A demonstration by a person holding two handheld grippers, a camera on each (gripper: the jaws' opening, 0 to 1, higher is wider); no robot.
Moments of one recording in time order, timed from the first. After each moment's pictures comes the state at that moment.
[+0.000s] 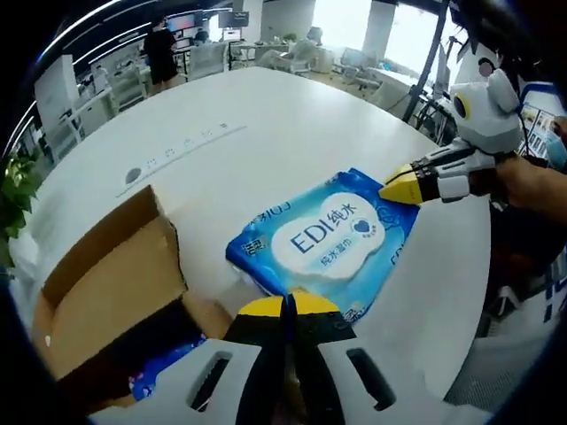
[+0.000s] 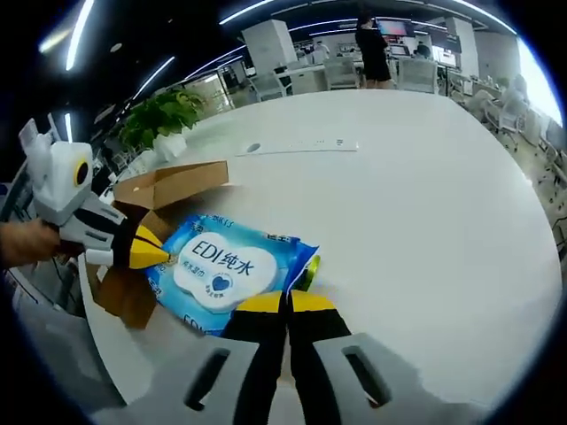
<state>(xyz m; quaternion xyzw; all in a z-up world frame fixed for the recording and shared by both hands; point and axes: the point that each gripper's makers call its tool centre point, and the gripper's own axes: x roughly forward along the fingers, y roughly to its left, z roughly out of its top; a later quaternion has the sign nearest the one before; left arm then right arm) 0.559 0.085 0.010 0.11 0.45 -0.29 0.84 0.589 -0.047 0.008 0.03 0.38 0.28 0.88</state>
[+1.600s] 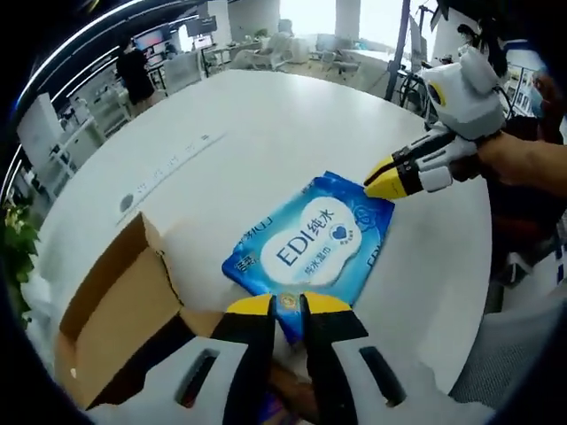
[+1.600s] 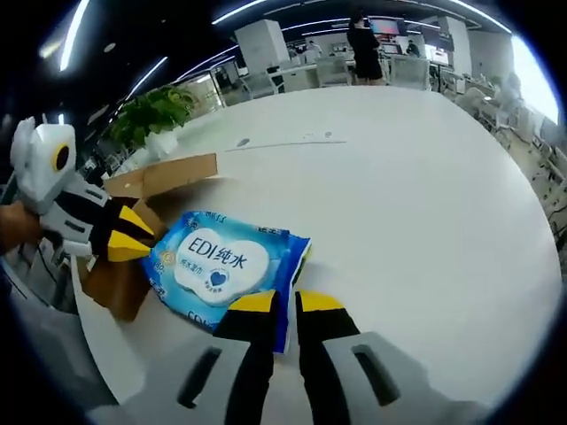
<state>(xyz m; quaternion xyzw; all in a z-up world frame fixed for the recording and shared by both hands) 0.552 0.074 0.029 0.15 0.42 -0.32 0.84 0.579 -0.062 0.001 0.02 0.38 0.27 0.89</state>
